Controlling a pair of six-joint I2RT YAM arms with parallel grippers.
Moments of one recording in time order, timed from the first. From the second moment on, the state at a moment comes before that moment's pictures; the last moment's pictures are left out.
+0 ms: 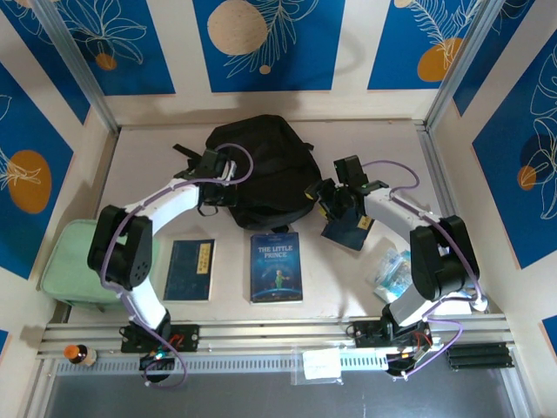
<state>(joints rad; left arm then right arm) -0.41 1.72 1.20 -0.49 0.09 -0.25 0.36 1.58 1.00 -0.37 -0.33 1.17</state>
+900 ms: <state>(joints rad) -0.55 1.70 1.13 -0.47 0.07 -0.28 0.47 1.58 0.96 -0.31 -0.29 1.47</state>
